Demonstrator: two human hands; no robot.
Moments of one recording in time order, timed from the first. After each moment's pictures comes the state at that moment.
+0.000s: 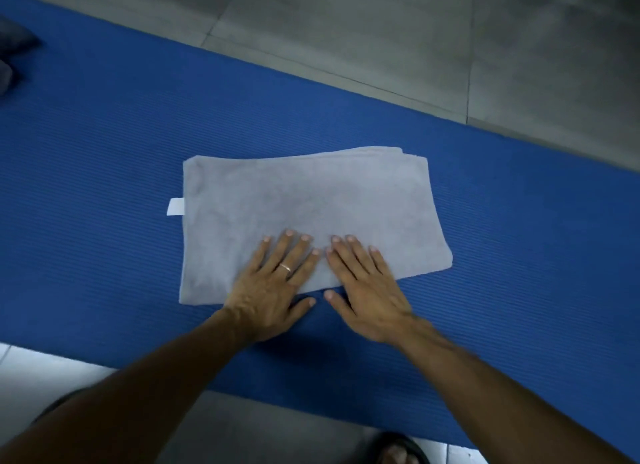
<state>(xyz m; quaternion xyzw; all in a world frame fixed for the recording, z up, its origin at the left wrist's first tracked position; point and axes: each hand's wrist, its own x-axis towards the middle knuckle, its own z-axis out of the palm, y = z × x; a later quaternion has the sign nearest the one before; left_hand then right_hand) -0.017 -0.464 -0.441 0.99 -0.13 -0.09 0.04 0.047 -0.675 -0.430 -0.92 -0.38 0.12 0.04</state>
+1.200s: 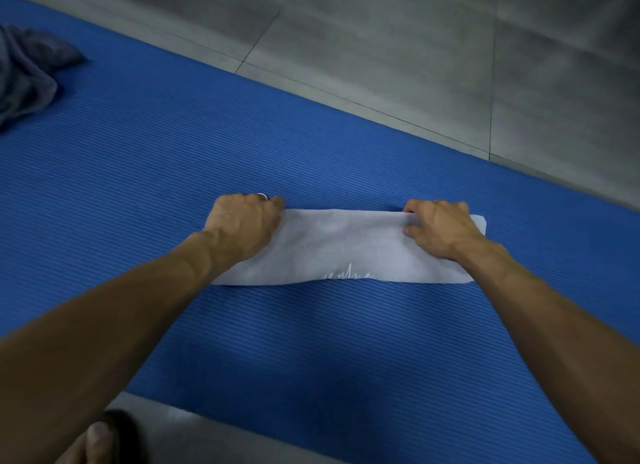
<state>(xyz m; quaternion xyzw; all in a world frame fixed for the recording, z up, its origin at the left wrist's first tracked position) 0.077 -0.370 -0.383 1.00 0.02 -0.05 -0.05 0.196 -0.653 -0.351 -0.96 -0.23 0.16 -0.06</state>
